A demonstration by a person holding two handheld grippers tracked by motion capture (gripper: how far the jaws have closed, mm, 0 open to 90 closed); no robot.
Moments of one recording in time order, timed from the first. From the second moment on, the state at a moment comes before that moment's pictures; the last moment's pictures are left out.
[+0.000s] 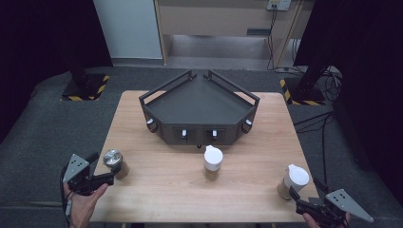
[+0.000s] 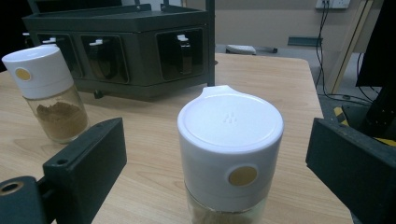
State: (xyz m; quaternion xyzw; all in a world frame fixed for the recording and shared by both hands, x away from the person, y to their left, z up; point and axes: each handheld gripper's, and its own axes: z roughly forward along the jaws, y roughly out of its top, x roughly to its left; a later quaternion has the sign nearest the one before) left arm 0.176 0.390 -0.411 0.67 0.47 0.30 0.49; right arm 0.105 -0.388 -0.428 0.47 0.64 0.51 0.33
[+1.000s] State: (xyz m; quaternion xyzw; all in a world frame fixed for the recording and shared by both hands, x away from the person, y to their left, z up) left arm 0.205 0.380 -0.435 0.68 0.49 0.31 0.46; right arm 0.105 -0.389 -0.429 0.47 0.64 0.51 0.33
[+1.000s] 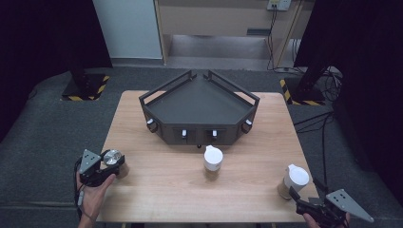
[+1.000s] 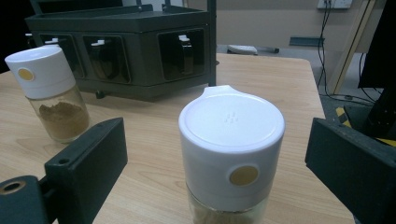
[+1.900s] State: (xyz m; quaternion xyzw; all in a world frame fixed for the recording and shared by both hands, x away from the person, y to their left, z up) left arm 0.244 0.350 -0.364 0.75 0.38 0.25 0.48; right arm 0.105 -0.389 -0.429 0.46 0.65 0.51 0.33
